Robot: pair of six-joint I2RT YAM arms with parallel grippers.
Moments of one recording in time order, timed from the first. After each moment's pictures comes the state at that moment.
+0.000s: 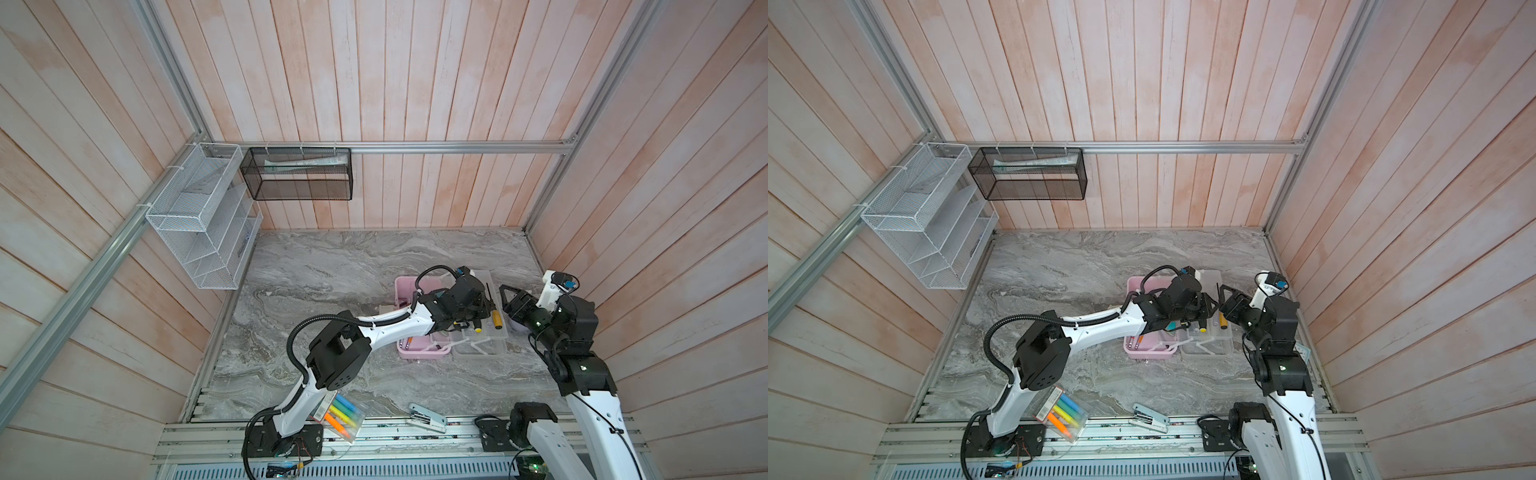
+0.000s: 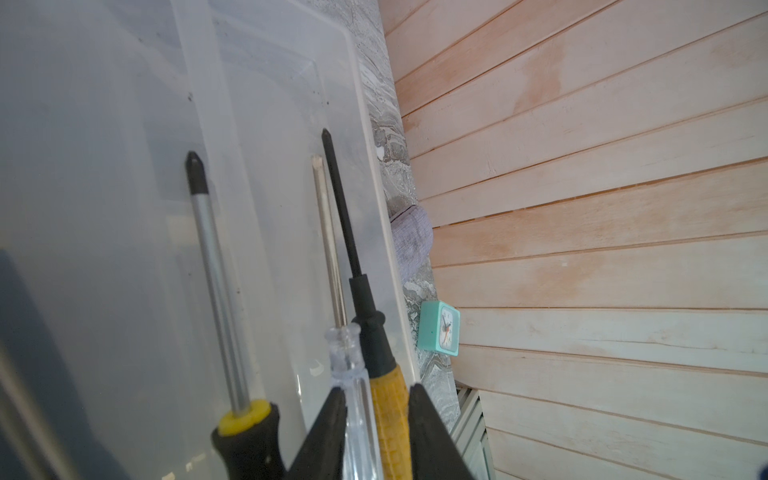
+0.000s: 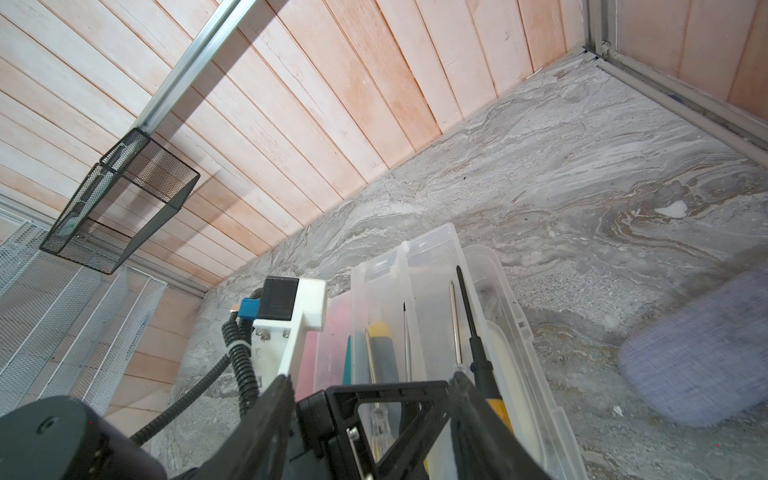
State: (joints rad) left arm -1.05 2.21 1.82 -0.14 0.08 -1.01; right arm 0.00 0.63 0.69 -0.39 -0.24 0.61
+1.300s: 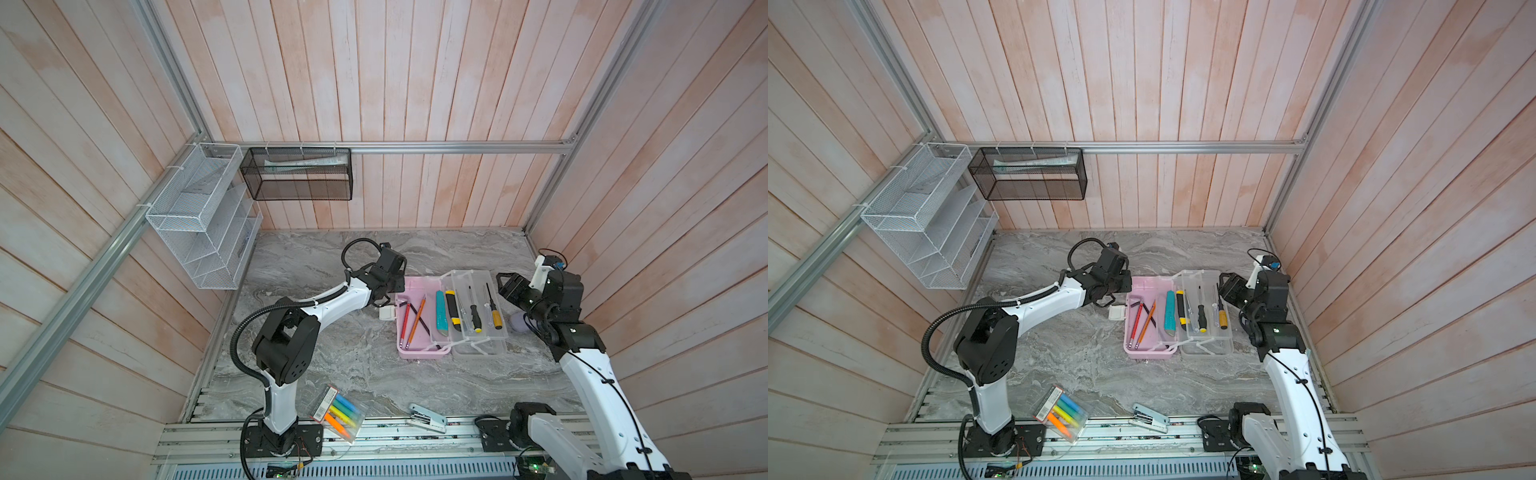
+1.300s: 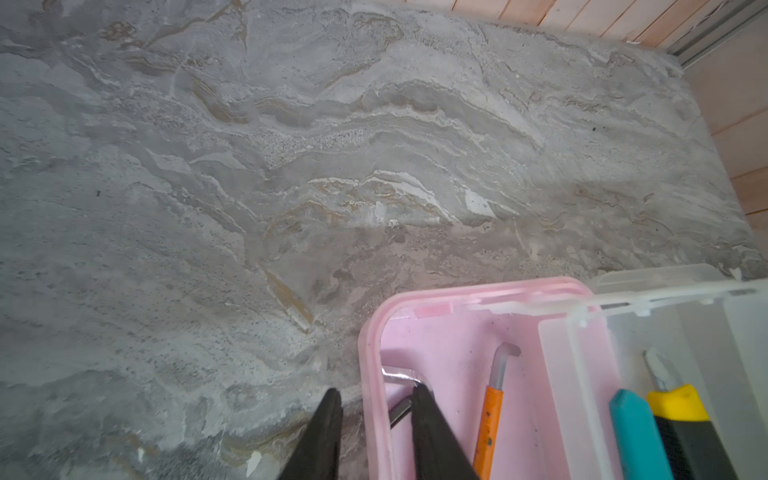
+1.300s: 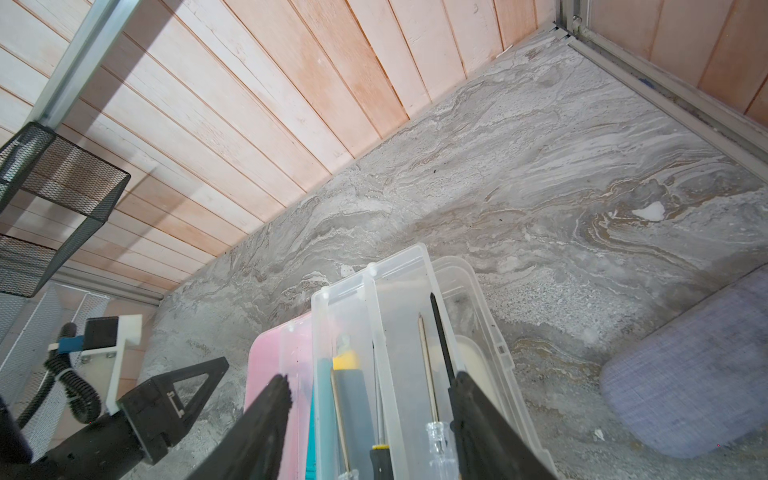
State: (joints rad) left arm -0.67 1.94 1.45 -0.32 -0.15 -0.54; right arm -0.01 0.92 0.81 -0.35 -0.19 0.58
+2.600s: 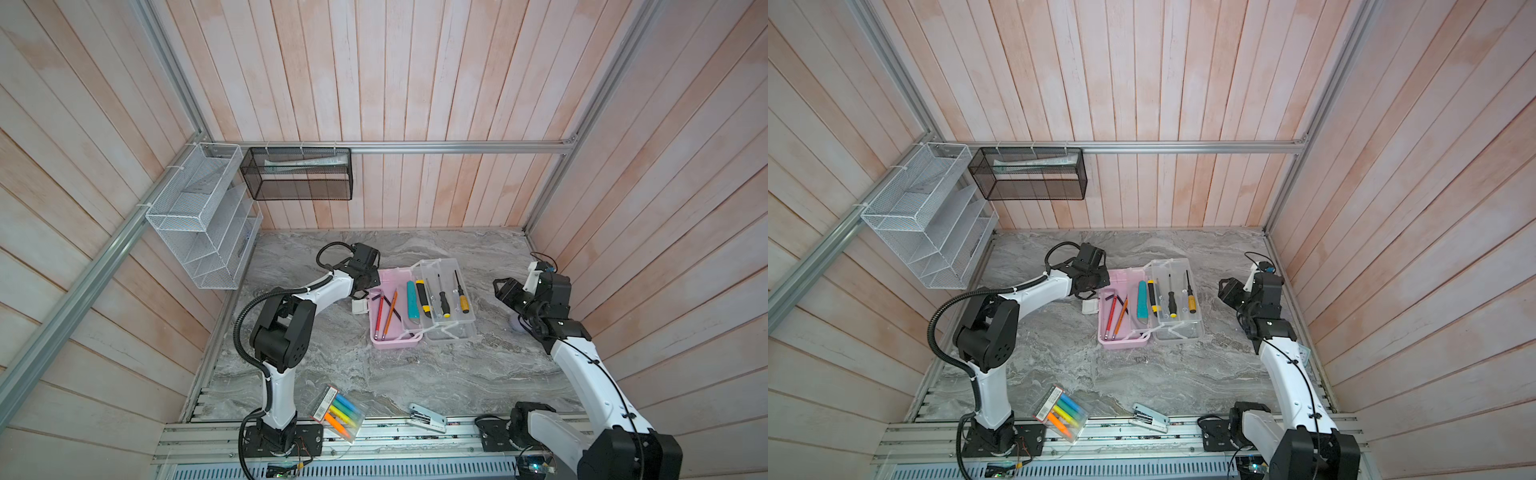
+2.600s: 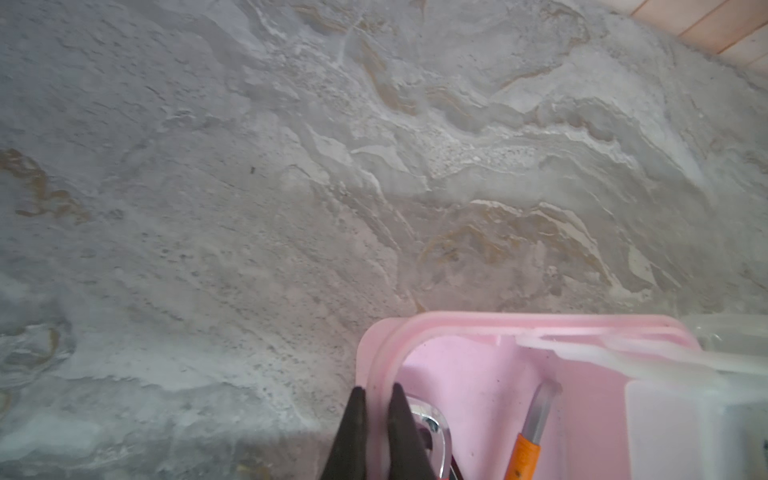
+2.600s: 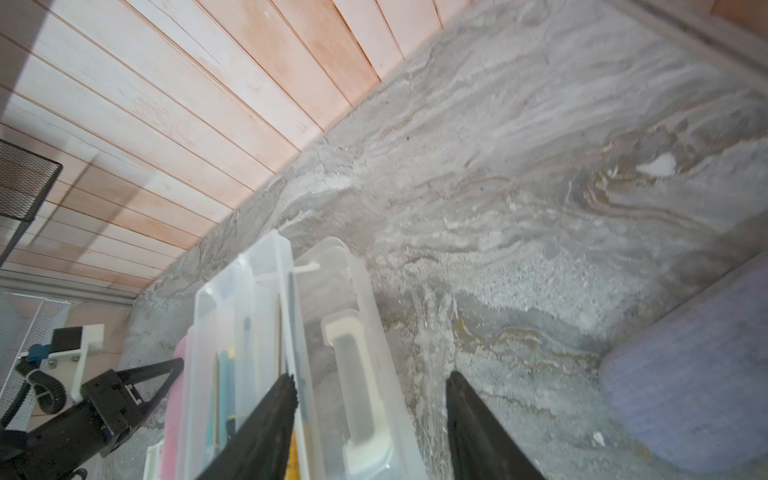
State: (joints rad) left arm -0.47 1.97 1.40 -0.35 -0.13 -0.60; right arm -0.06 1.02 0.67 -0.23 -0.25 0.60
